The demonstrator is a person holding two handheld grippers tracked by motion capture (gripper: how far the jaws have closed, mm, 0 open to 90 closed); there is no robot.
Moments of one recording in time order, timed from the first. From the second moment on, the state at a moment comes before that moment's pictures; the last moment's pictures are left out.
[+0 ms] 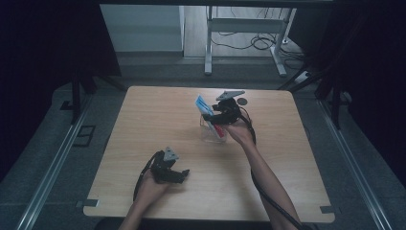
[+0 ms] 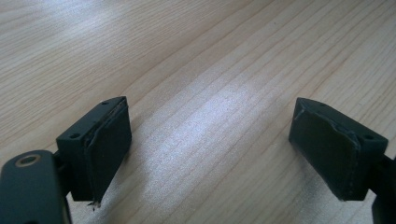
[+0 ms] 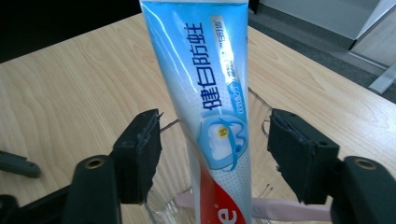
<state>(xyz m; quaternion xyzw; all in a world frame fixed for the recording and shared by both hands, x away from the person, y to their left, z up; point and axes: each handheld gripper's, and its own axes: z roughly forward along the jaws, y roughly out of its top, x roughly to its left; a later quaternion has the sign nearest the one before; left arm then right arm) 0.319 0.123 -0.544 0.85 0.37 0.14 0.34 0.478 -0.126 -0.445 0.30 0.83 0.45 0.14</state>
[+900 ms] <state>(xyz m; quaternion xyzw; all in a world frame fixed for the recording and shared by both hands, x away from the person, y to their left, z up) 0.319 0.123 -0.544 0.85 0.37 0.14 0.34 0.460 -0.131 -0.434 0.29 0.84 0.44 0.12</state>
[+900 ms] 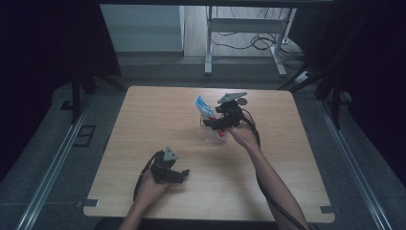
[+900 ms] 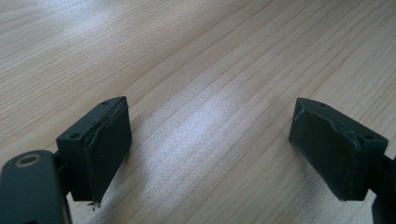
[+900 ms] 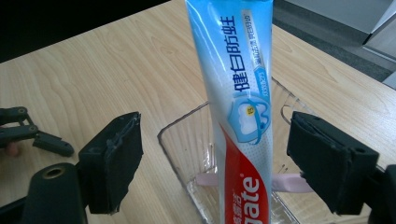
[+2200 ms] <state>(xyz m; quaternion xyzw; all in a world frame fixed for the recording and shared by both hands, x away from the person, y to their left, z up) 0.319 0.123 -0.544 0.85 0.37 0.14 0.34 0.416 -0.161 -0.427 0.28 0.85 0.42 0.13</state>
